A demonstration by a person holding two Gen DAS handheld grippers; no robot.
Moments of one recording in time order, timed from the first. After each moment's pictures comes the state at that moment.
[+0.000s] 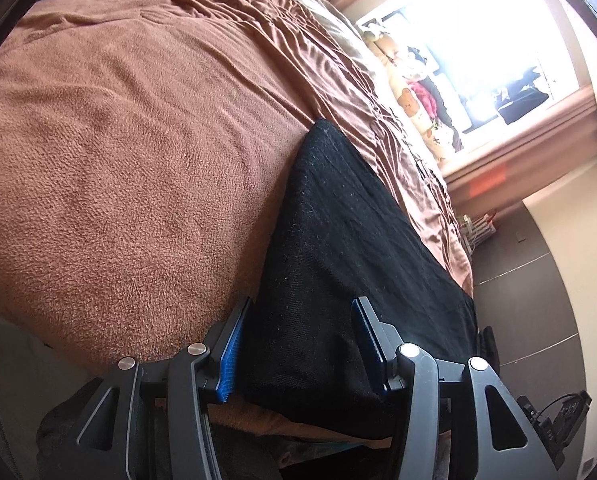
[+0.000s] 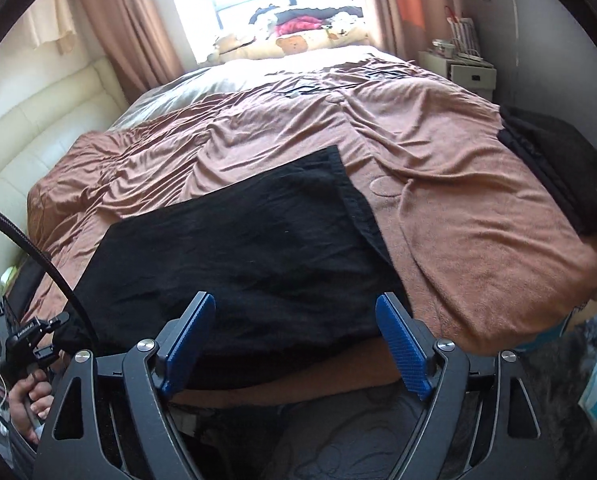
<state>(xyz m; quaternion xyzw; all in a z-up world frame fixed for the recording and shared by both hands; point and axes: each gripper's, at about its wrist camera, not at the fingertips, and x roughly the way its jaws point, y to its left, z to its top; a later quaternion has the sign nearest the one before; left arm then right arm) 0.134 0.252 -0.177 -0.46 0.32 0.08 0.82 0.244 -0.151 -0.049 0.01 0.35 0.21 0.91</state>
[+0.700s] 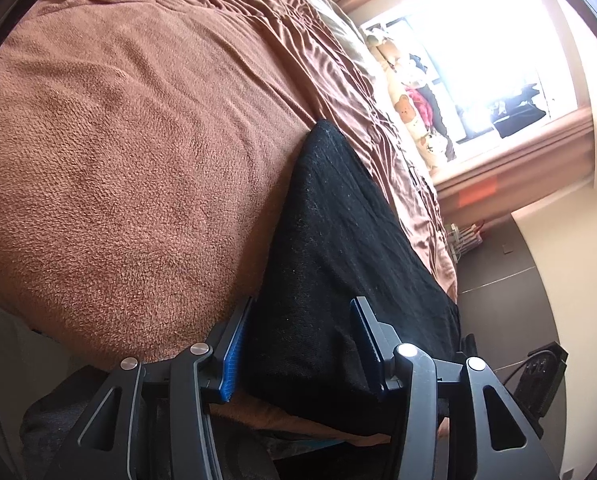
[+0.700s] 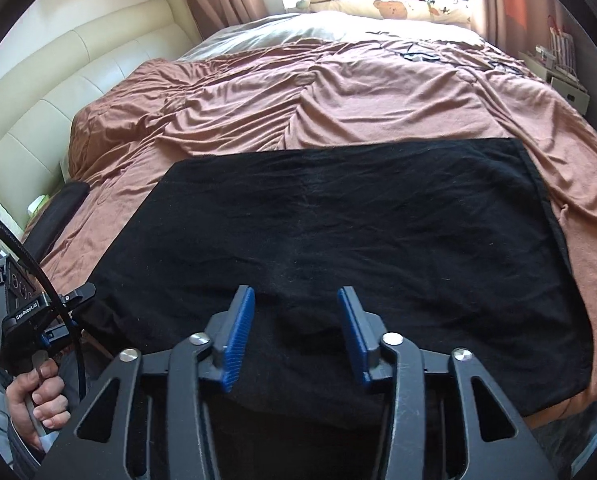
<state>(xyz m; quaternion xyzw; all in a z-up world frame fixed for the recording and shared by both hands) 0.121 0.252 -0.179 -0.49 0.31 0.06 0.81 0.321 -0.028 -0.096 -0.04 0.42 0.31 0.85</state>
